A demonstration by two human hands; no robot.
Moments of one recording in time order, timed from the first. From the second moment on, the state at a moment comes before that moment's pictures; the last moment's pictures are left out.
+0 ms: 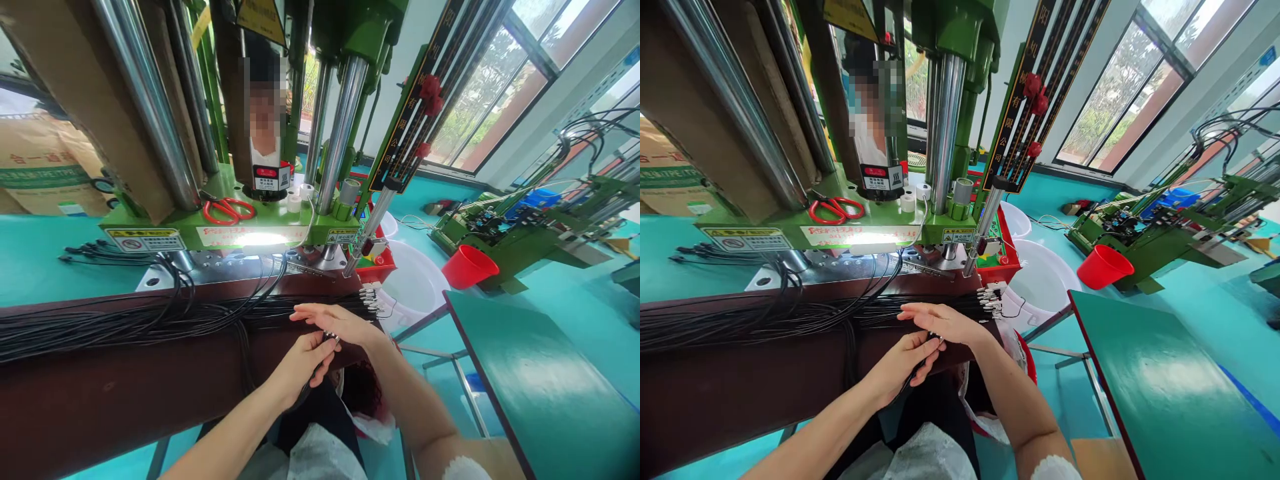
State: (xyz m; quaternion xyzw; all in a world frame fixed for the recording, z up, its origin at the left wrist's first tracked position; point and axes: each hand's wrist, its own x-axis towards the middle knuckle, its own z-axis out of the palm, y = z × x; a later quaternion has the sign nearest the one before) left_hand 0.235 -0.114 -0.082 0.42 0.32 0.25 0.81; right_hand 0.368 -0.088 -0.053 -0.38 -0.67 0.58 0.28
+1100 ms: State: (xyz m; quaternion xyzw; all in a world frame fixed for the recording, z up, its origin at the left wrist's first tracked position) left_hand 0.239 -0.091 -0.101 0.42 0.38 0.34 0.75; right_hand 0.385 -0.119 -0.088 -0.52 -0.46 0.57 0.44
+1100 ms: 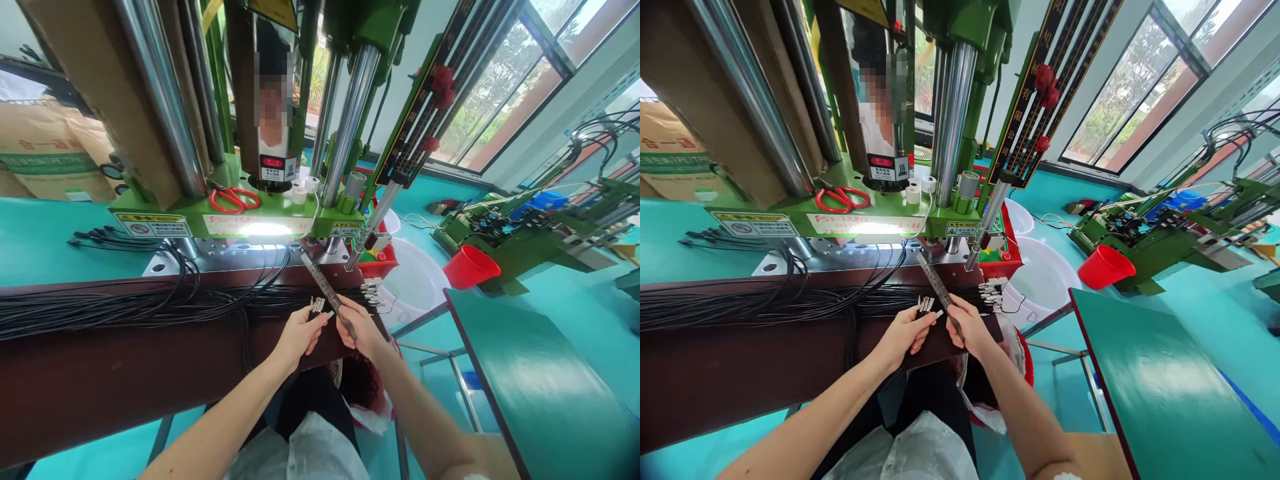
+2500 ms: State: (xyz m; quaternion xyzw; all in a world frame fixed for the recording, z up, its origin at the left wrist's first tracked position) left_hand 0.236 -0.089 -0.097 0.41 0.44 0.28 0.75; right_hand 0.381 -0.131 -0.106 -0.54 -0.49 0.50 0.47
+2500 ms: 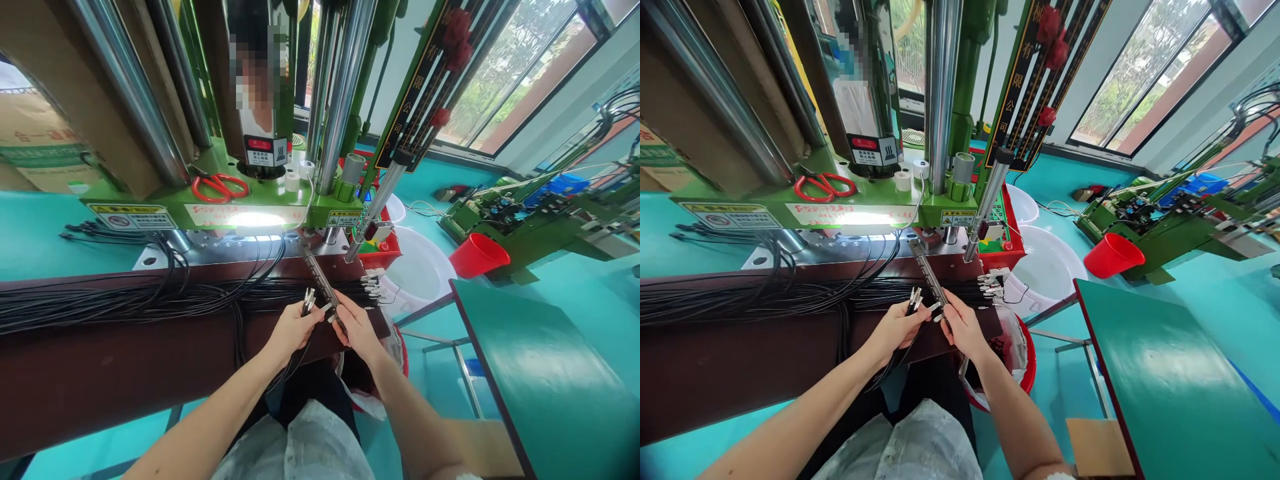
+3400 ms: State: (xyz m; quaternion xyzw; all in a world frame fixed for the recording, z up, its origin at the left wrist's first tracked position) left_hand 0.229 -0.090 -0.094 0.38 0.47 0.34 0.72; right_hand 0.384 -0.131 -0.103 -0.52 -0.50 0.53 0.45
